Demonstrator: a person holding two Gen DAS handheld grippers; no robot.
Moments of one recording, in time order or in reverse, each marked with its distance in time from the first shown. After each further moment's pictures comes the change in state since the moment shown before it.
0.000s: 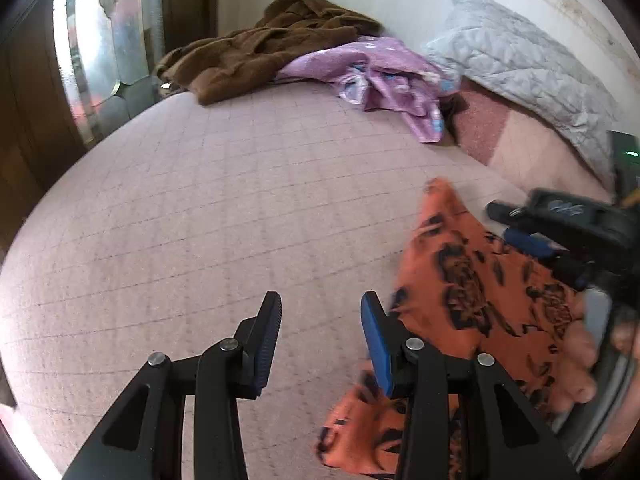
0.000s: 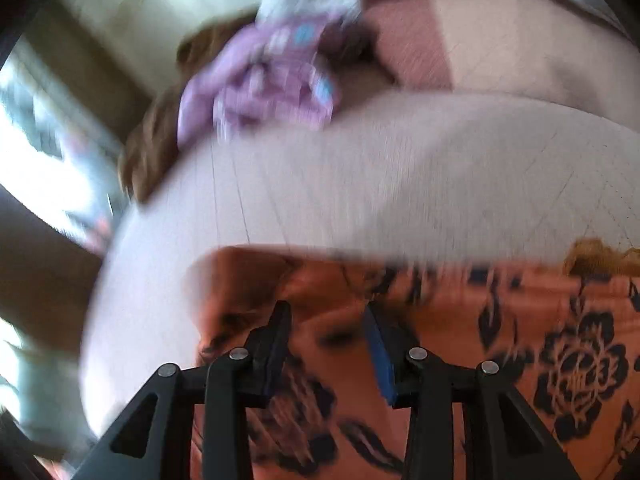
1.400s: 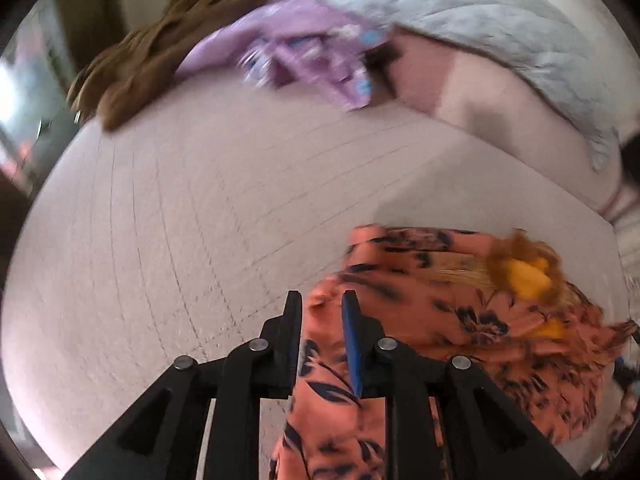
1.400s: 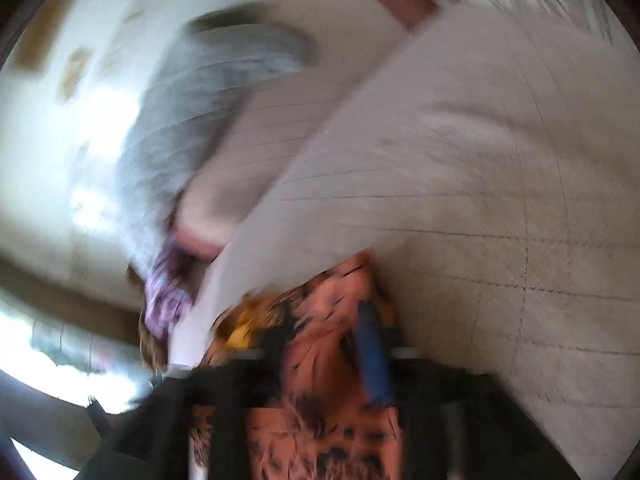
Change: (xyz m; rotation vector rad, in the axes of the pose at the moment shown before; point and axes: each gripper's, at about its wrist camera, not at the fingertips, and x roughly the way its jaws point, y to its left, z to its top) left arm 0.027 -0.055 0.063 0.171 0.213 -0.072; right arm -0.233 -0.311 -0.085 0.680 -0.269 0.006
